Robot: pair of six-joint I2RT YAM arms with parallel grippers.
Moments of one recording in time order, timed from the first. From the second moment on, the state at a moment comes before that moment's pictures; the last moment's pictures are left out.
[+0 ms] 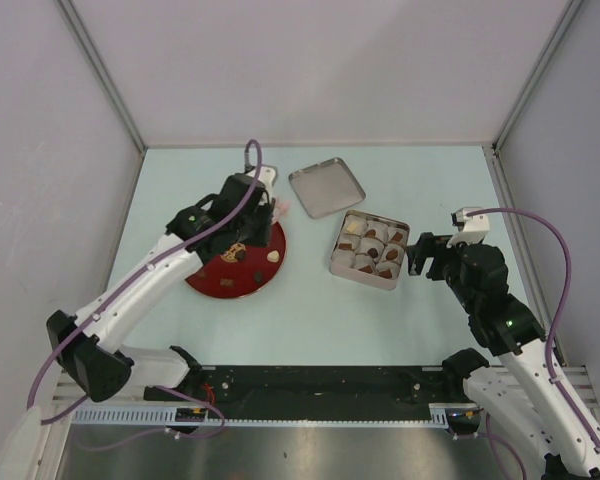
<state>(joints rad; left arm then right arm) -0.63 1.27 1.30 -0.81 -0.22 -0.26 0.43 0.58 0.71 -0.45 0.20 0.25</state>
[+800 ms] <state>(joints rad) -0.97 1.61 1.43 -0.73 -0.15 -0.27 0.43 0.57 0.71 -0.45 0.20 0.25</state>
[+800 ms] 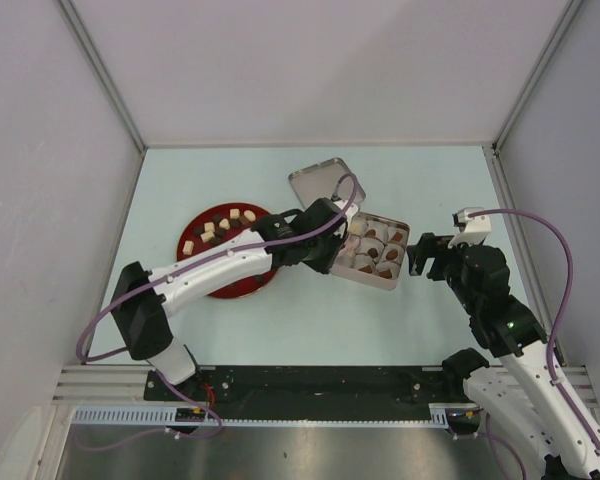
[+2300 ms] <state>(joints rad) -0.98 1.68 1.36 -0.69 -0.21 -0.29 0.44 0.57 0.71 -0.45 0.20 0.25</state>
